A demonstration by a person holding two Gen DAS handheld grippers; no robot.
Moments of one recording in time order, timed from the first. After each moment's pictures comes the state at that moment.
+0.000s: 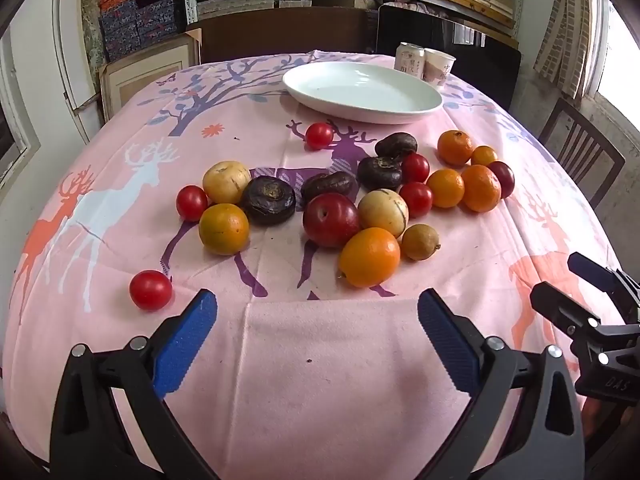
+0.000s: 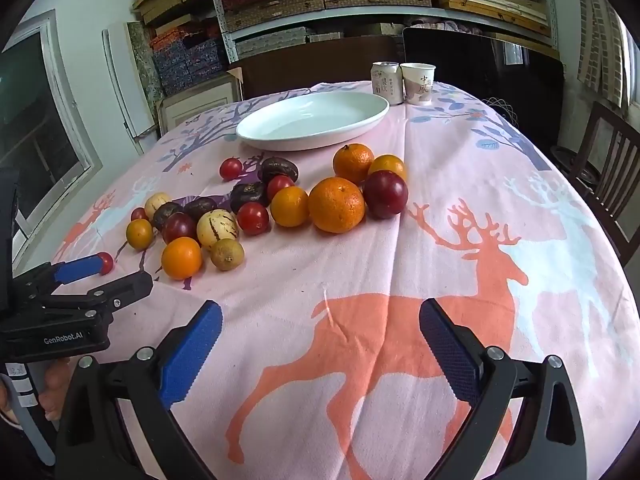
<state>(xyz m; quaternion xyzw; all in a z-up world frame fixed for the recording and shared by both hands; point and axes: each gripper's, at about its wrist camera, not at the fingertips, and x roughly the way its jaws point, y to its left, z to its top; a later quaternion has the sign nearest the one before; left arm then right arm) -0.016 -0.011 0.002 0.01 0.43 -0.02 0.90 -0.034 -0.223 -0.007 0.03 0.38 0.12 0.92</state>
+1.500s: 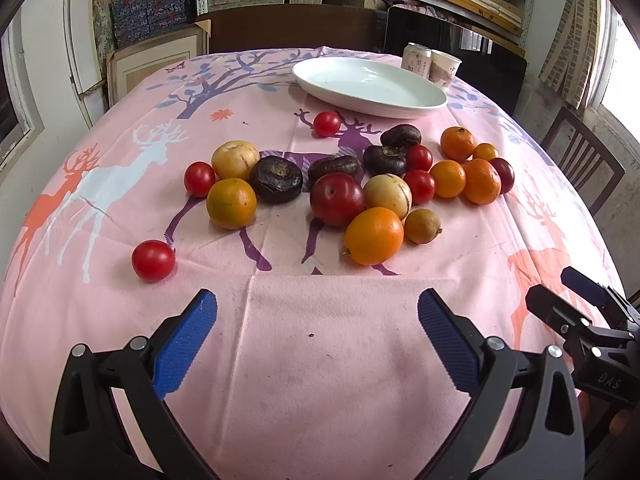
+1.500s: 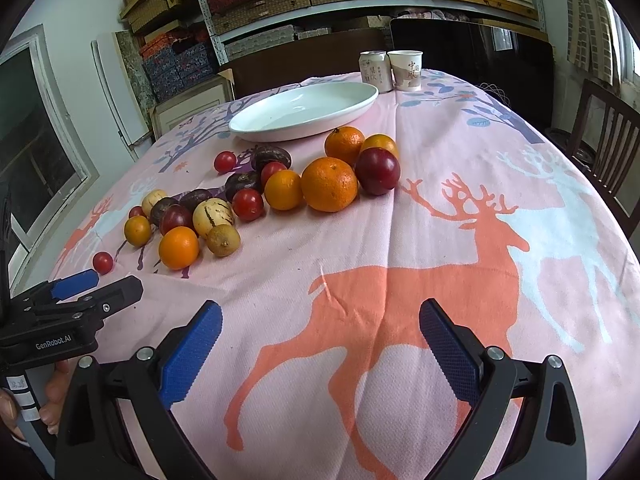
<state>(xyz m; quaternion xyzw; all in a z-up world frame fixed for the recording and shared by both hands) -0.030 -0.008 -0.005 -0.01 0.43 -0.01 0.90 -0.042 -0.230 -0.020 0.06 0.39 0.11 0.91</state>
